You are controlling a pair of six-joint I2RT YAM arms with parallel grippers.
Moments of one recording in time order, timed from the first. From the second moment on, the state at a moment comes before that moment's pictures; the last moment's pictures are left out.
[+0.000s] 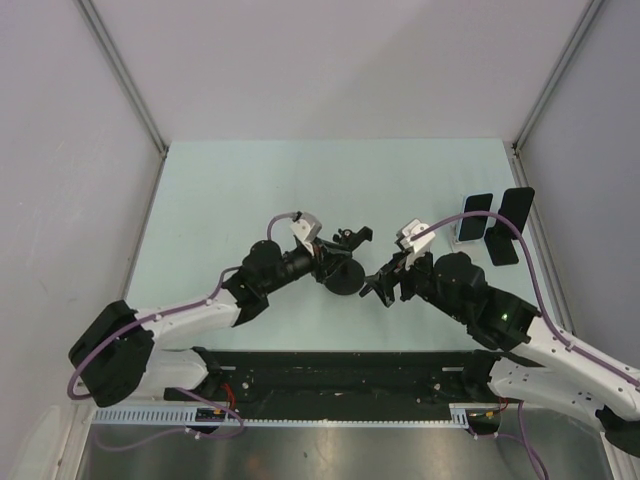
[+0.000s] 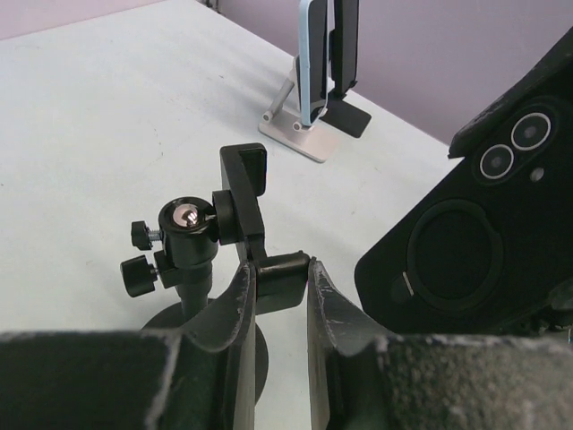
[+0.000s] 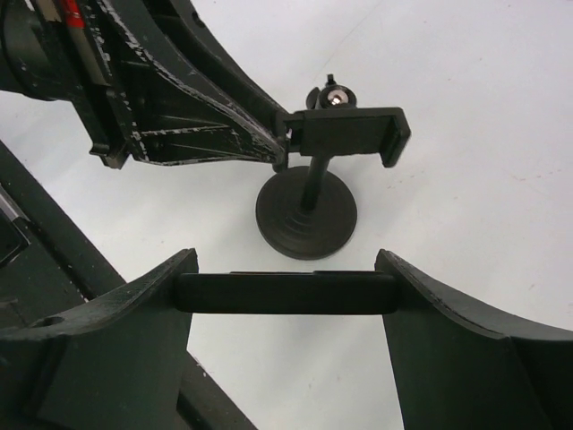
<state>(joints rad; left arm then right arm) -0.80 1.25 0.56 0.66 0.22 -0.25 0.97 0.74 0.77 -0.32 0.19 0.11</state>
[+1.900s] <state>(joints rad) -1.12 1.00 0.58 0.59 -0.06 0.25 0.96 0.83 1.17 -0.52 0.17 0.46</state>
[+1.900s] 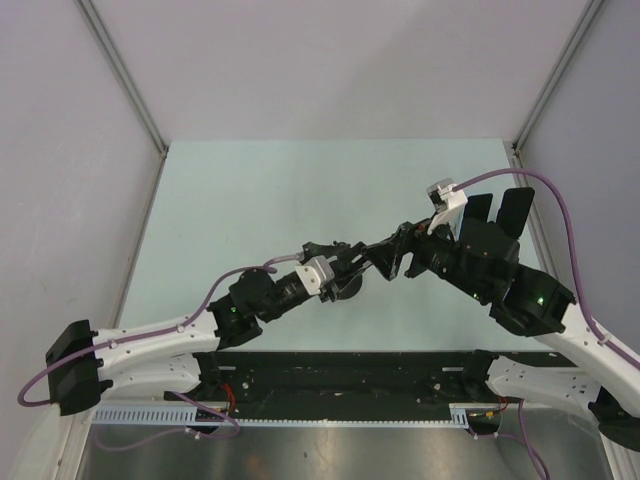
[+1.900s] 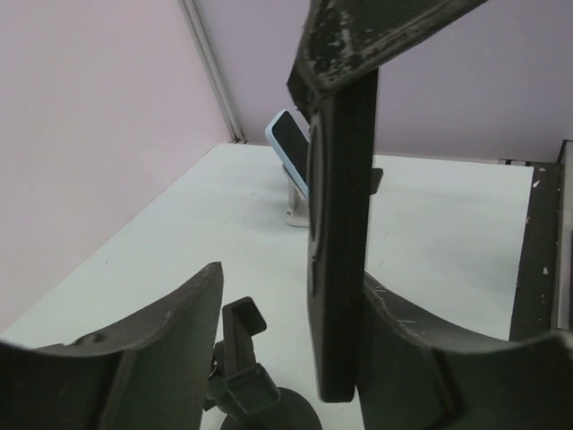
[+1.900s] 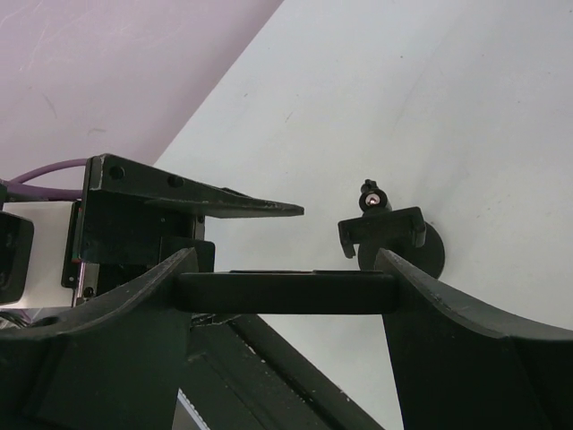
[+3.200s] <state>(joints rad) -0.53 1.02 0.74 0.16 -0.06 -0.14 0.94 0.63 0.92 -0.55 0.64 0.28</state>
